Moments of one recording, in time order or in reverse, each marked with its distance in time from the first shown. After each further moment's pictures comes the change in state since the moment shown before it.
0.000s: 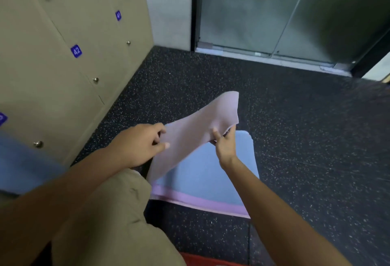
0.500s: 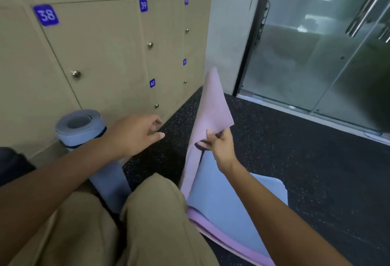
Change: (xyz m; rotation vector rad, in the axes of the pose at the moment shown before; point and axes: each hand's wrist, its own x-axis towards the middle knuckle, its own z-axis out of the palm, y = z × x) left_hand -0.138 -0.089 -0.125 0.009 0.352 -0.198; right_hand -0.093 -0.108 0.177 -0.013 -0.406 -0.168
